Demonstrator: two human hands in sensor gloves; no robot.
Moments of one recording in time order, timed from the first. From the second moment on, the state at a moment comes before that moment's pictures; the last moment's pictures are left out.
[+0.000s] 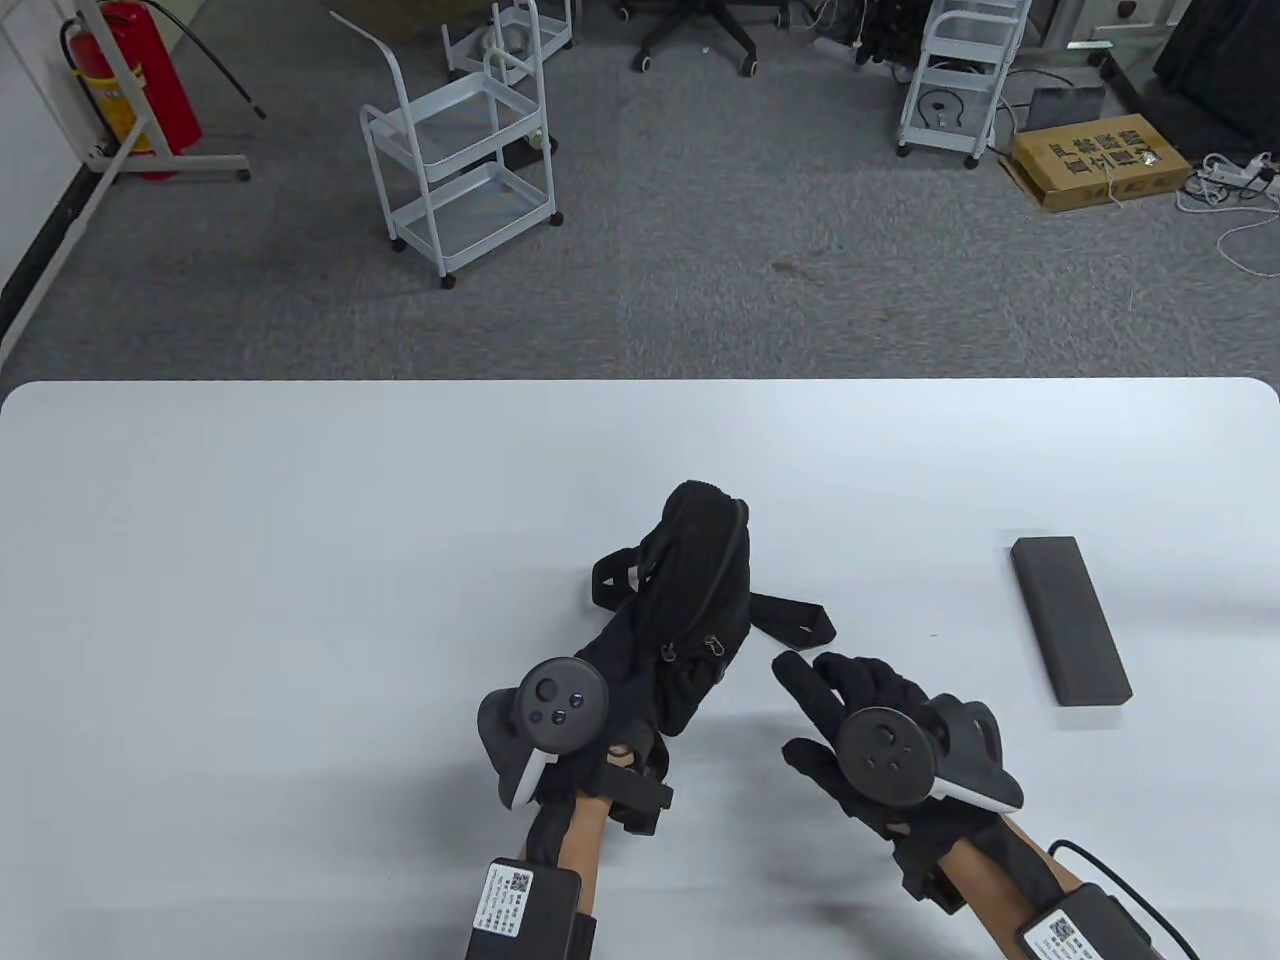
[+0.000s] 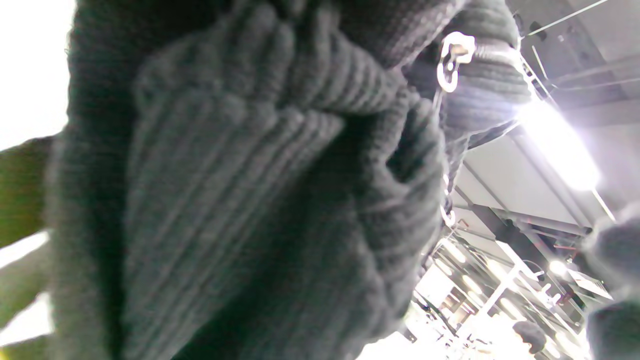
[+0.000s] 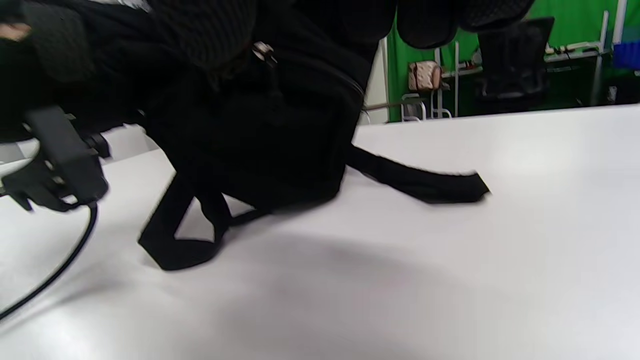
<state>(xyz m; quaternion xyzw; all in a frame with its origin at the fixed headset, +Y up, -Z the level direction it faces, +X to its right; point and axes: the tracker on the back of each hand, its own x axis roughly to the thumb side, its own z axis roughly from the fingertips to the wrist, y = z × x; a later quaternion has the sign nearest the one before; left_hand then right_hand) -0.102 -0.701 -0.309 0.10 -0.09 0.36 0.92 0.148 -0.677 -0.258 0.24 0.02 0.96 0.11</state>
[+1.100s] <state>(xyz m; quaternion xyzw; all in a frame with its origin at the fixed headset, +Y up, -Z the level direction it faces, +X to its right) -0.086 -0.709 -0.304 0.06 -0.23 0.33 0.91 0.098 -0.681 -0.262 0.19 -0.18 0.95 0.20</state>
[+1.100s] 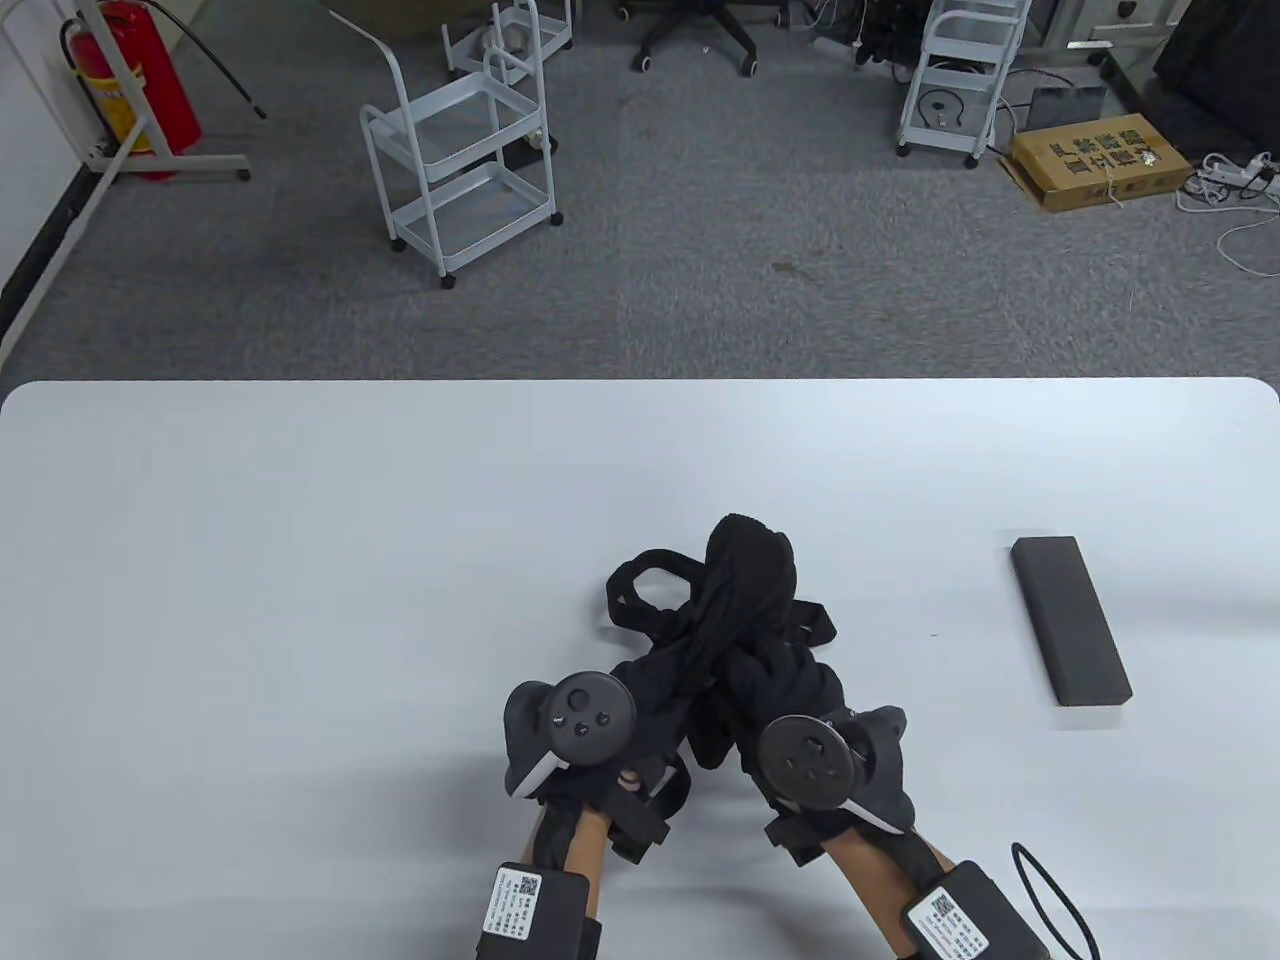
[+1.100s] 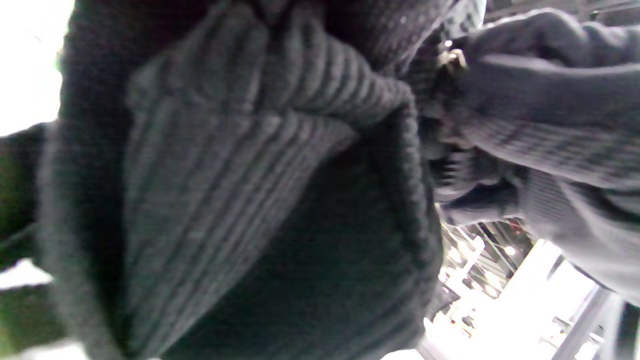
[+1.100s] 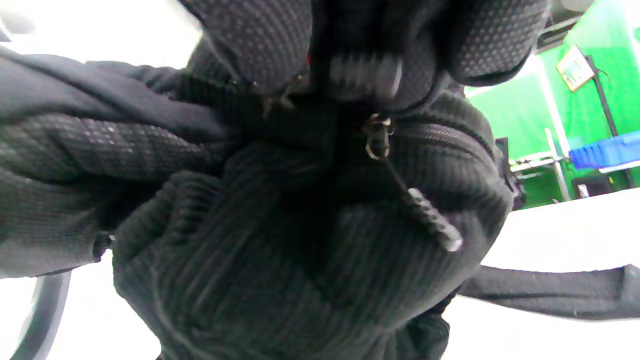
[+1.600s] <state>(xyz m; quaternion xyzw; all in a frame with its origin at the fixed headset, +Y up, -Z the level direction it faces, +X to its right) -0.090 -0.709 -0.304 0.07 -0.23 0.32 0.92 0.119 -0.662 -0.251 0.19 -0.22 0.93 0.22</state>
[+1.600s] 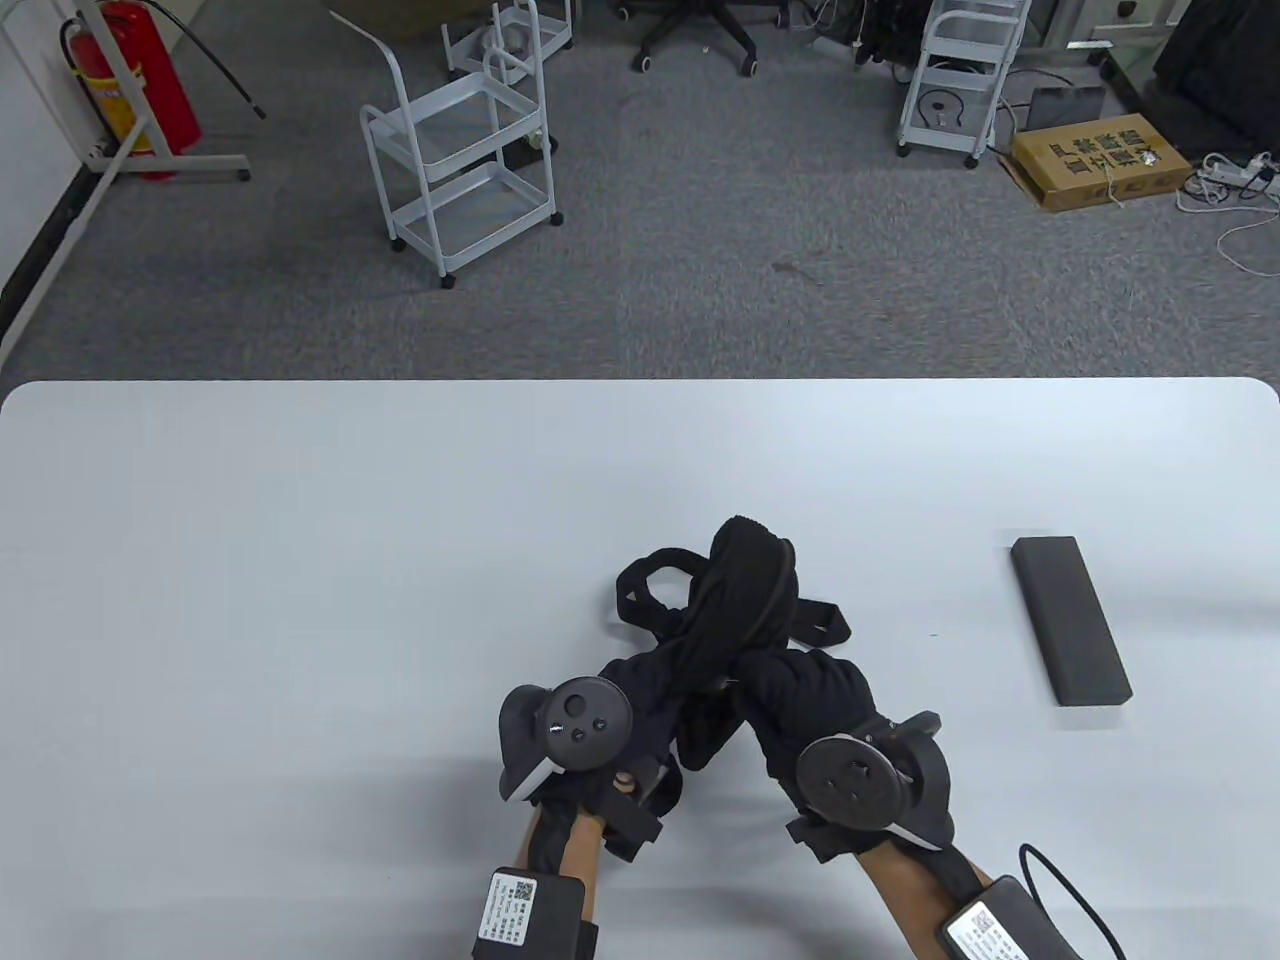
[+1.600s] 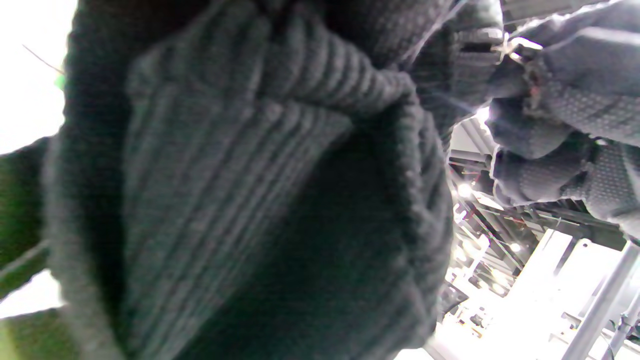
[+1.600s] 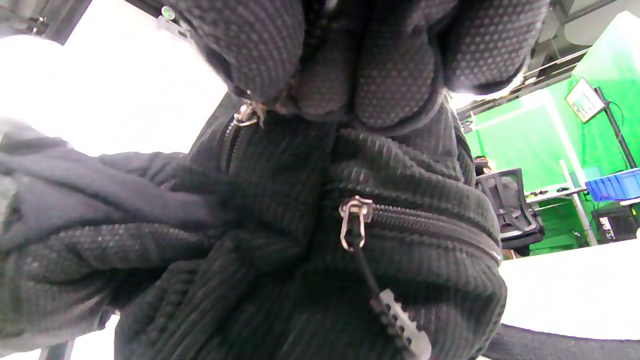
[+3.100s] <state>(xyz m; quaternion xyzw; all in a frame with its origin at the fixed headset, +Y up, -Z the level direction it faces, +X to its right) -0.093 -0.708 -0.303 0.05 -0.27 0.30 0.92 0.187 -0.643 -0.269 0.08 -0.23 0.91 0.33</state>
